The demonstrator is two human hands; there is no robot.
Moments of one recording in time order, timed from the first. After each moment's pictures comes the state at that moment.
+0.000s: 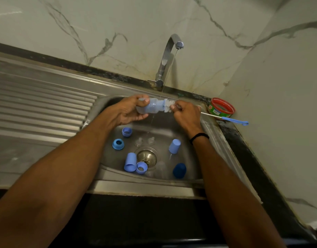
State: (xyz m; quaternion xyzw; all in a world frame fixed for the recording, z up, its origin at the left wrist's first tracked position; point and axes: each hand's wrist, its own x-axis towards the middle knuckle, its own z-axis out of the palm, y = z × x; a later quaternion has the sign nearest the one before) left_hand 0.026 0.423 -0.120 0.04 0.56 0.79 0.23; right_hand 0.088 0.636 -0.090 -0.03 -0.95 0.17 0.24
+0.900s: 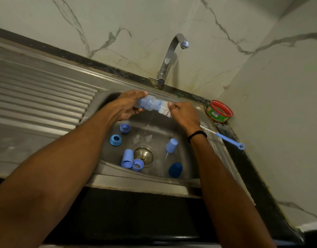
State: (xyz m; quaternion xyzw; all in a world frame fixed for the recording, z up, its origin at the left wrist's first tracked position) left_hand 0.022 0.427 -0.126 -0.01 0.58 0.80 0.13; right_hand 0.092 0.620 -0.081 -0.07 -0.97 0.18 0.14
